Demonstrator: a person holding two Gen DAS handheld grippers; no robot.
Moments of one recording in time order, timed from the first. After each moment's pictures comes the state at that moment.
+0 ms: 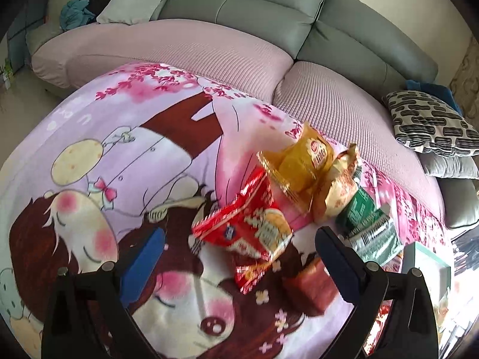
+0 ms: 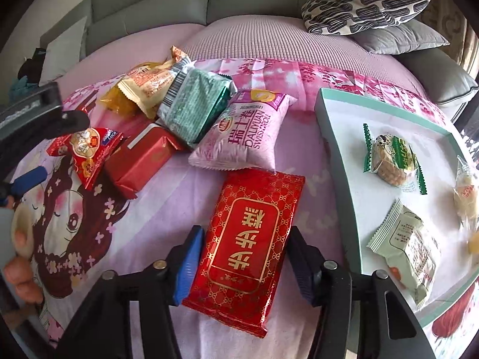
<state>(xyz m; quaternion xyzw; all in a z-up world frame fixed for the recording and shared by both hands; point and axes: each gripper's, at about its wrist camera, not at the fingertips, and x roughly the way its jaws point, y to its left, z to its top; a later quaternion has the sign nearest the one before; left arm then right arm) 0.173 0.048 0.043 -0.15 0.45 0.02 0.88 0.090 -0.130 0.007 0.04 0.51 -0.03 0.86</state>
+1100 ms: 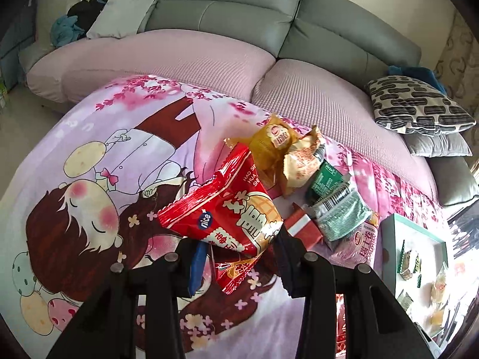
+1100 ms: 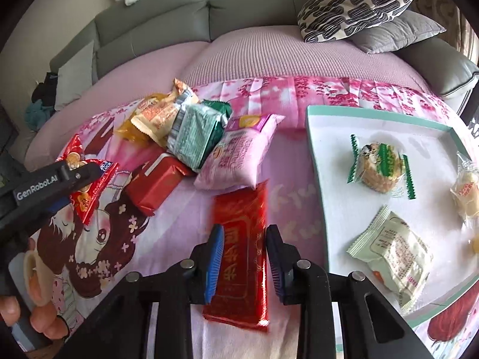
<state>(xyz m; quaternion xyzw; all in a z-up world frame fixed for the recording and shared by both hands) 0.129 0.018 0.074 -0.12 0.45 0.01 0.89 0.071 -0.178 0.058 0.10 0.47 -0.03 0.88</state>
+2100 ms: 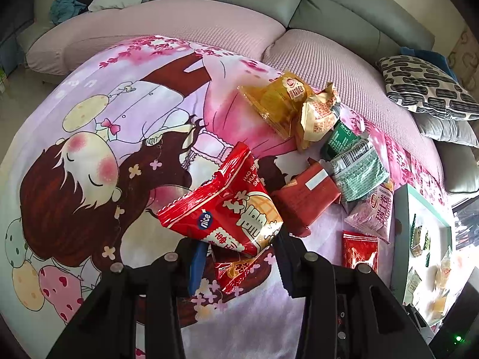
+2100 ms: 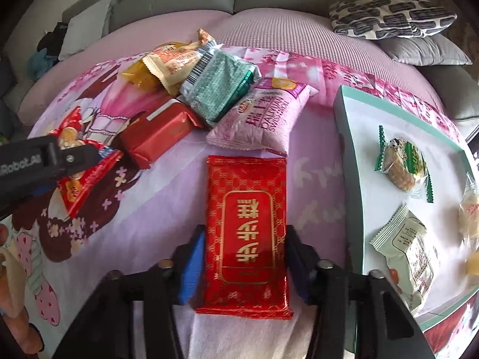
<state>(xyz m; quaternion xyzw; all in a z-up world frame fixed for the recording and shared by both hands) 0.119 0.021 0.043 -0.13 0.51 0.01 0.85 0.072 -0.142 0.025 0.00 0.52 -0.01 0.85</state>
